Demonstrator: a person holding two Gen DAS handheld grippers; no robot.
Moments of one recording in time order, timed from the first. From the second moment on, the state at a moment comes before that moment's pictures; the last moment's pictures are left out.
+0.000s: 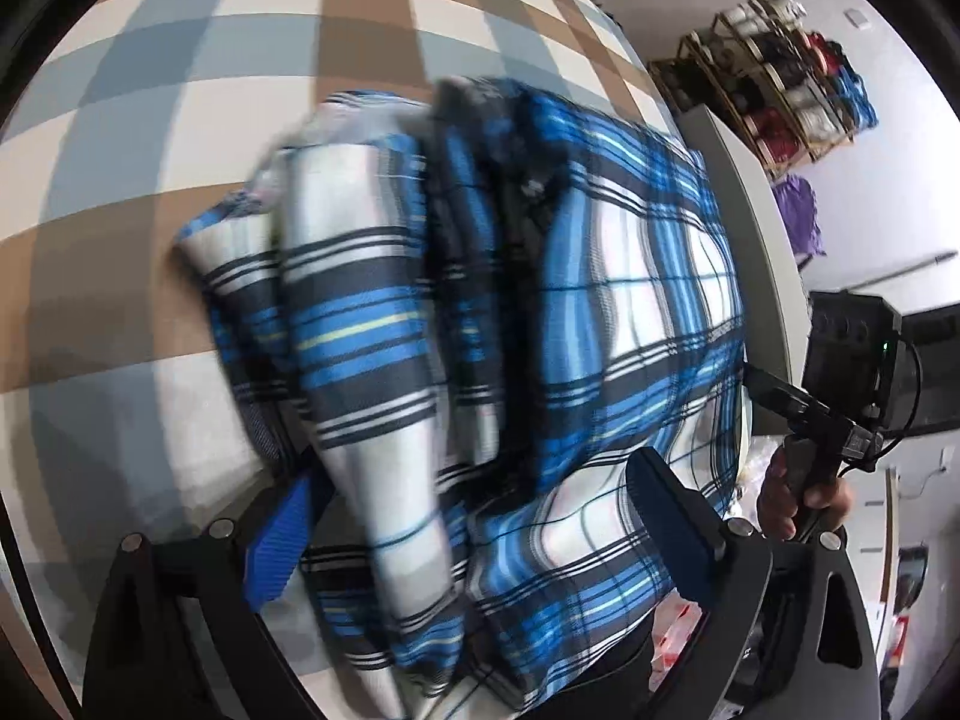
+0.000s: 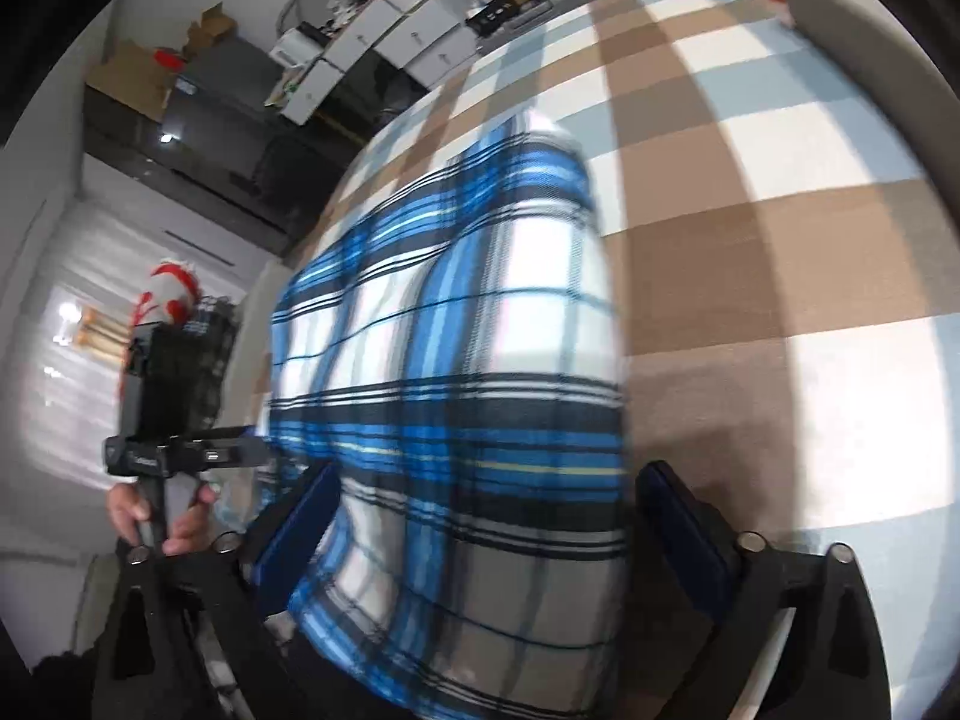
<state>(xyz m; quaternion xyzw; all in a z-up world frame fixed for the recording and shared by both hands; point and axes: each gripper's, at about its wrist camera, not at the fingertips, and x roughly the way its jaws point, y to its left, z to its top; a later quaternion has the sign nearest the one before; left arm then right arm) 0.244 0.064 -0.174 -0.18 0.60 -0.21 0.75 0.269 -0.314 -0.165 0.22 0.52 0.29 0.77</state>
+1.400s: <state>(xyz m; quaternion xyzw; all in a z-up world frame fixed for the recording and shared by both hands) 0.249 0.074 -0.177 -0.23 0.62 -0.25 0.70 0.270 -0.319 -0.171 0.24 0.56 0.28 0.75</state>
